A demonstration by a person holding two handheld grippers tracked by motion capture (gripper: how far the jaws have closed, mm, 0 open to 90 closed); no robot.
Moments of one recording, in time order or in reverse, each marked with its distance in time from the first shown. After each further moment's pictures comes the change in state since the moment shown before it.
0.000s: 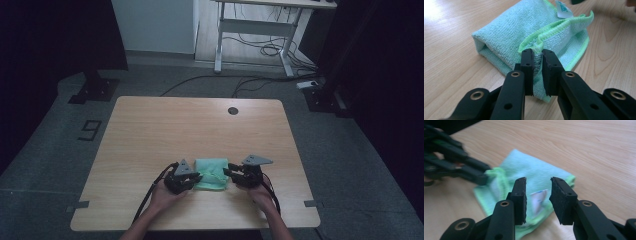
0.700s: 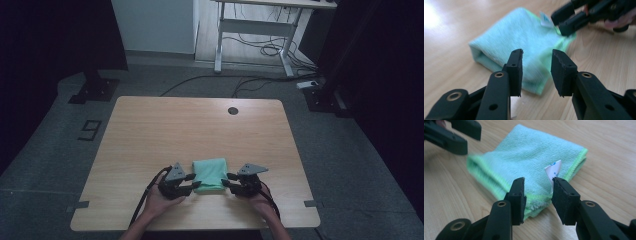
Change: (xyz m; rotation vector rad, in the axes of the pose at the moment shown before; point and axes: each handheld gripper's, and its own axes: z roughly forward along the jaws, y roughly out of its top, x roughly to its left) left arm -0.009 -0.002 -0.029 -0.093 -0.024 -0.018; right arm 0.019 -0.018 -0.005 0.089 0.006 -0.074
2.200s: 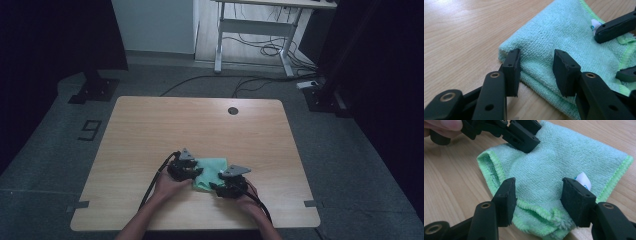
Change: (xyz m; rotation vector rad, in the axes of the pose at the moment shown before) left arm 0.046 0.013 0.058 0.162 0.081 -0.075; right arm 0.025 0.007 0.036 0.057 -0.034 -0.042
